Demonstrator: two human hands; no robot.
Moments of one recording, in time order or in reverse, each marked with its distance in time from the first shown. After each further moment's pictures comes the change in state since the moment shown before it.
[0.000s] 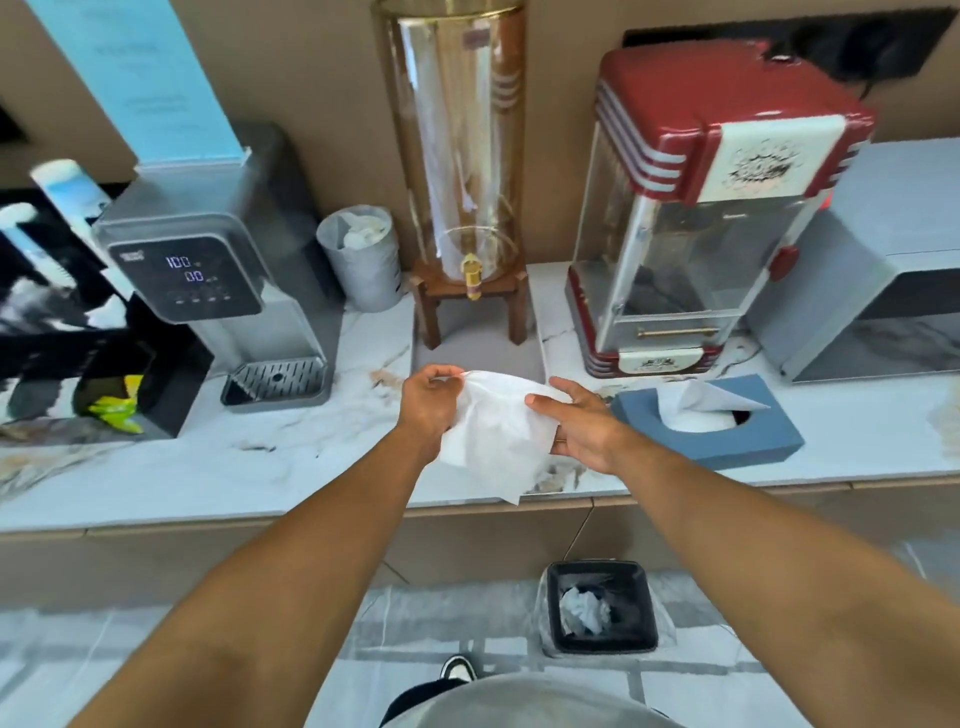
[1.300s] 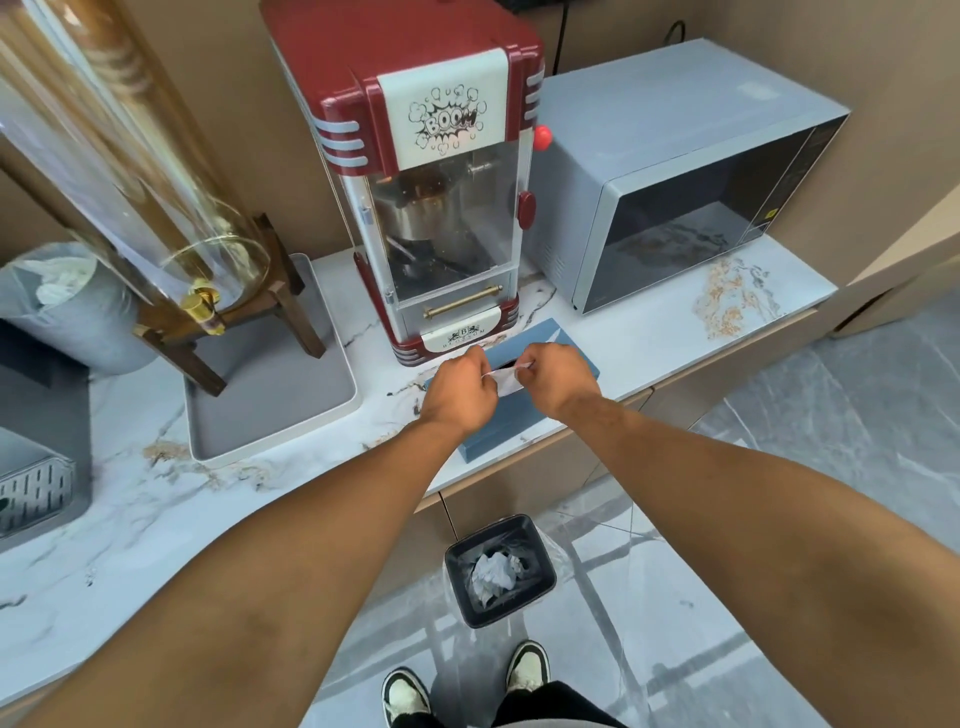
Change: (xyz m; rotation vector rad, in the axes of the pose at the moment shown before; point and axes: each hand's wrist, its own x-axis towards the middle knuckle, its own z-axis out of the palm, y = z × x) left_hand -0.053 -0.023 0.266 1.007 -0.539 0.654; right_hand -0.043 -0.022 -0.205 -1.015 0.655 -0.157
